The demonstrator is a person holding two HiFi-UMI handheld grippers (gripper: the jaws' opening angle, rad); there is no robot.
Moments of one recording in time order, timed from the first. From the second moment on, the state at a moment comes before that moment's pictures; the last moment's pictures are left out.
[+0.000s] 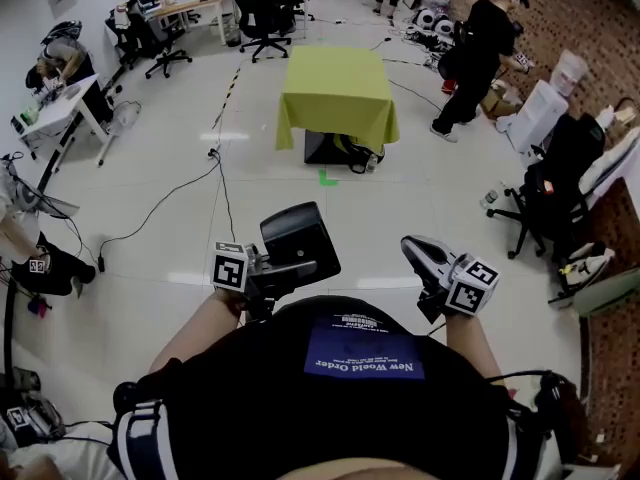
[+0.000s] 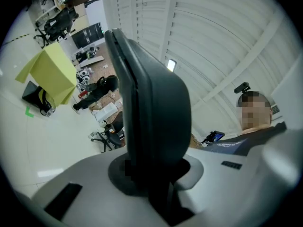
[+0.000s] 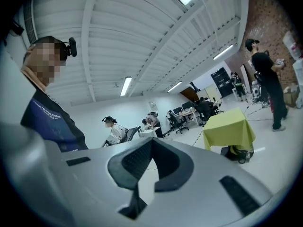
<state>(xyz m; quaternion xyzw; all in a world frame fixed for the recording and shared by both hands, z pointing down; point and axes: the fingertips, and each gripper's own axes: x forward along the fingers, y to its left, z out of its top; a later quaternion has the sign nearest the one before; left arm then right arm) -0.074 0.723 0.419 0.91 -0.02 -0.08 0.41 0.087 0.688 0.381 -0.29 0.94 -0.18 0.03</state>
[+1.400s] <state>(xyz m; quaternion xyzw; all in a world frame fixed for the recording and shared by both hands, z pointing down) -0.006 0.240 0.444 0.89 -0.09 -0.11 0.44 0.127 0.185 0.409 -0.19 0.96 -0.19 -0.03</state>
